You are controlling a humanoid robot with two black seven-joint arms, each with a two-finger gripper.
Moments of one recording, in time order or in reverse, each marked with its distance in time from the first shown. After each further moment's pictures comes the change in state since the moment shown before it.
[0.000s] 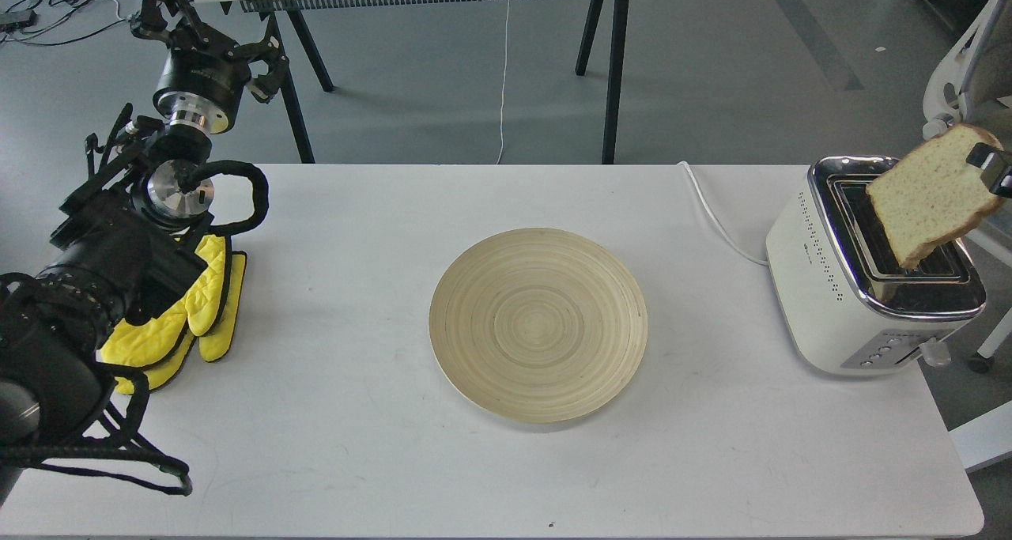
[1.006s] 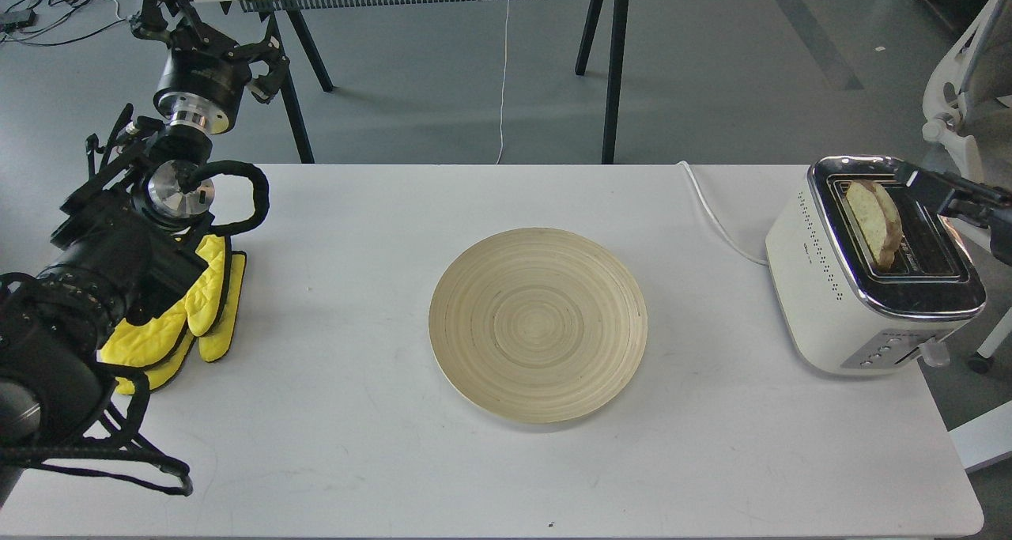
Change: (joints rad) left arm 0.000 -0.001 0.000 0.000 -0.001 0.000 0.000; right arm -0.065 0.126 0.077 -0.039 0.070 -0.040 0.009
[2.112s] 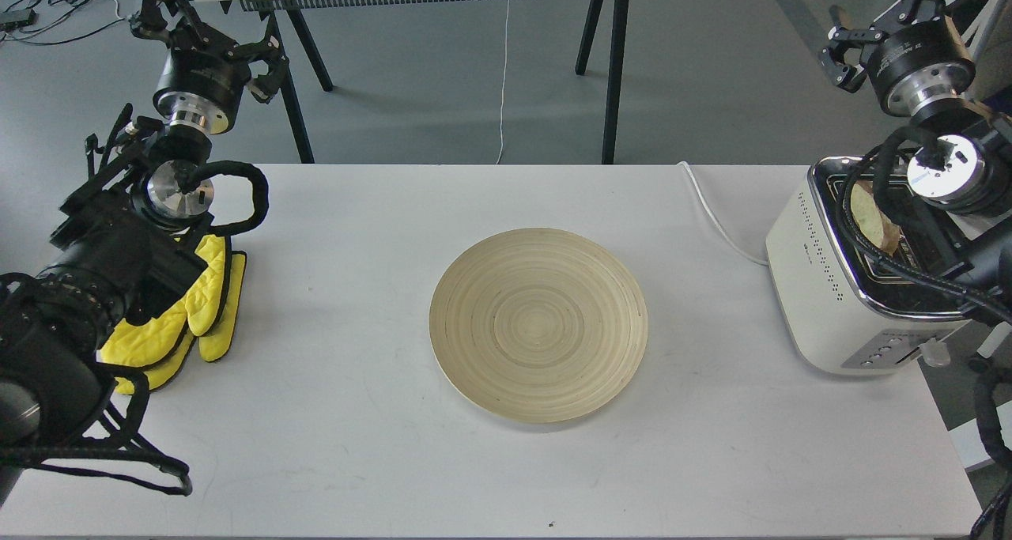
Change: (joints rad) left arm 0.000 0.001 0.000 0.000 -0.001 0.000 0.000; right arm 0.064 0.832 0.776 -0.779 0.974 0.282 0.061
